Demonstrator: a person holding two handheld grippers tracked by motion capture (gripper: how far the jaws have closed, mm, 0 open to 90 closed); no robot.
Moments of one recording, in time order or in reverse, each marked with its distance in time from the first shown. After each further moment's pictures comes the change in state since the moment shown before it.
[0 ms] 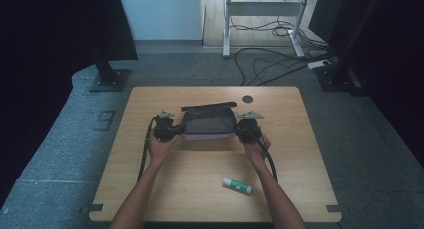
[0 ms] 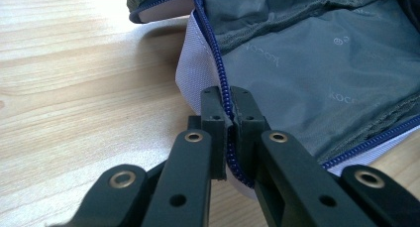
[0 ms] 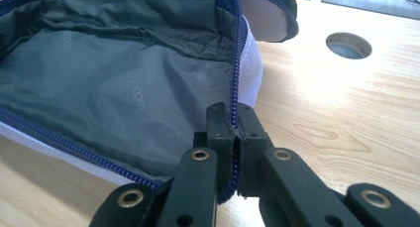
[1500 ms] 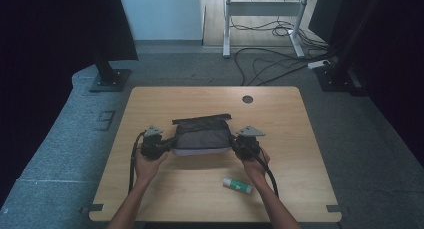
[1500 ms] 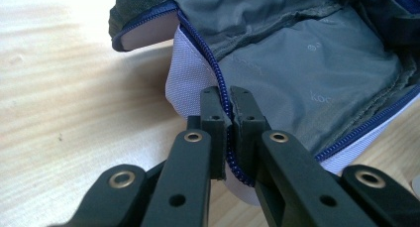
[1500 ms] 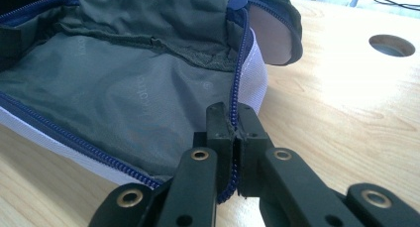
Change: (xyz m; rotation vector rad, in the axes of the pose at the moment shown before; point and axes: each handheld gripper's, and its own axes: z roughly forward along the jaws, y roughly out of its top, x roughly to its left) left arm -0.013 -0.046 -0.058 -0.039 -0.062 0.046; right arm 0.032 -0.030 -0.041 -0.062 0.101 -0.048
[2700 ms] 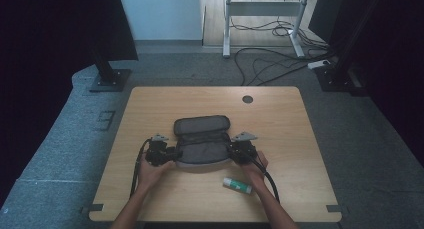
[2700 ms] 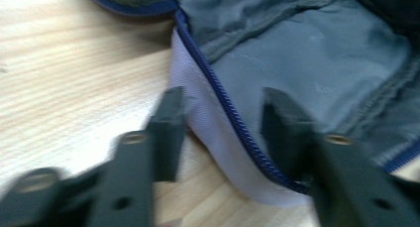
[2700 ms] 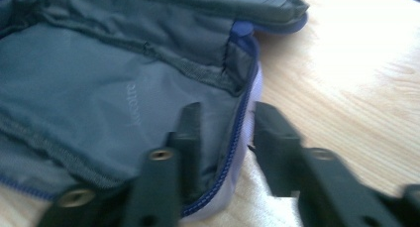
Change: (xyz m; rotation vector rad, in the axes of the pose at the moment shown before) left arm 0.006 -0.024 0.027 0.150 0.001 -0.024; right arm 0.000 -0.025 0.024 0.135 -0.024 -0.046
